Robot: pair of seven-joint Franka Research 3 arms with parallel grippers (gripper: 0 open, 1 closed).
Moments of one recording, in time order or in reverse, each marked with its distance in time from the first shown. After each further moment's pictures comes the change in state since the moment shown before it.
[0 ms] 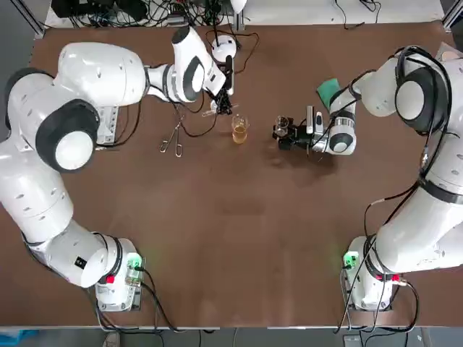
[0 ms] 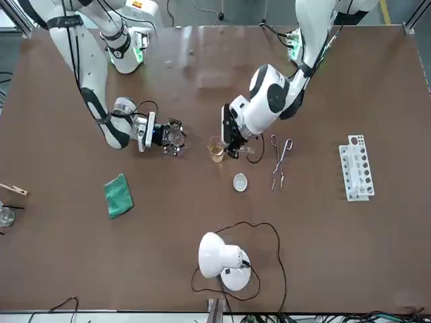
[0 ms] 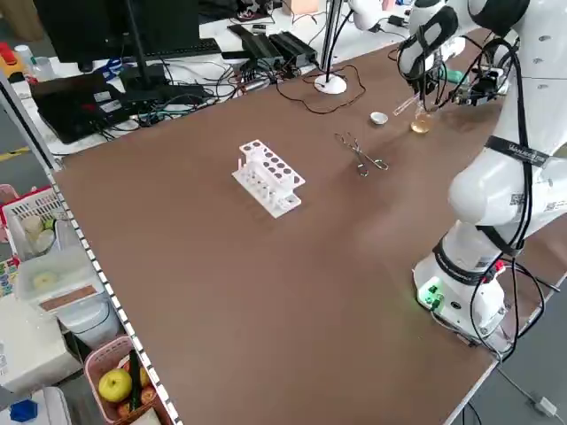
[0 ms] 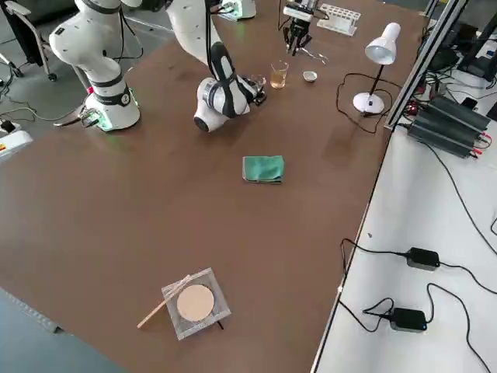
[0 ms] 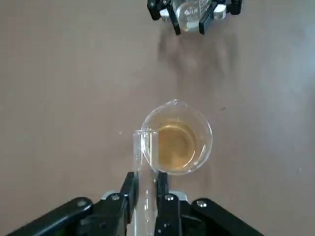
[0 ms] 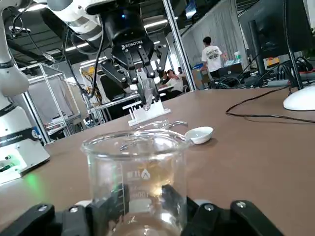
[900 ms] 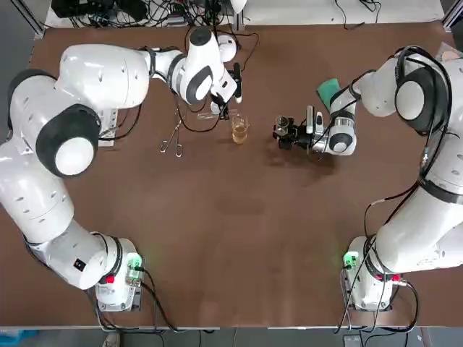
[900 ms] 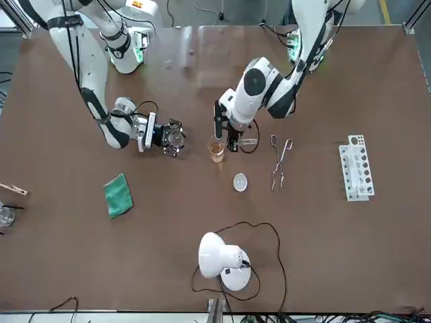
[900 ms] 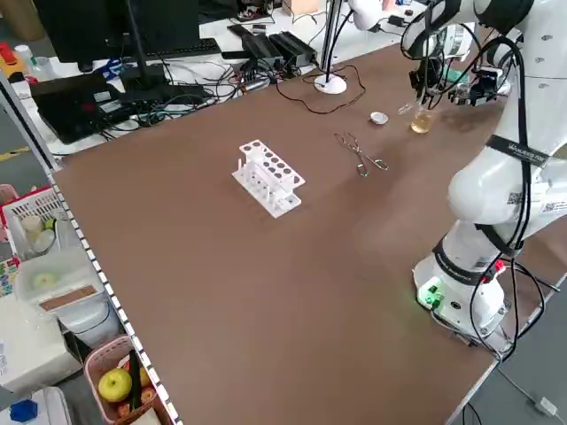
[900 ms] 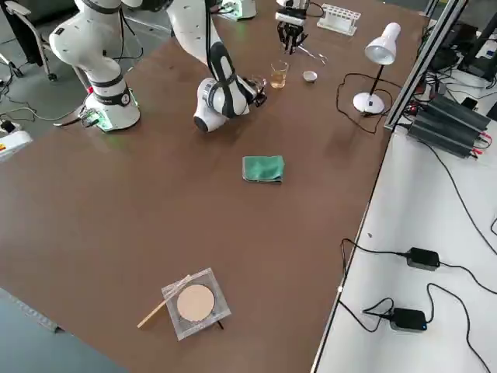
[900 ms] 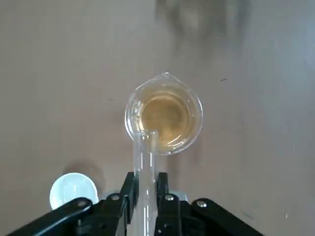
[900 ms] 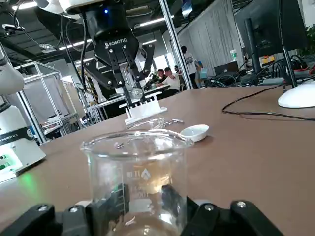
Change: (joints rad) left arm -0.047 -0.006 0.000 0.038 0.393 -0.126 -0.422; right arm 0.000 0.000 0.000 -0.001 0.012 0.012 0.000
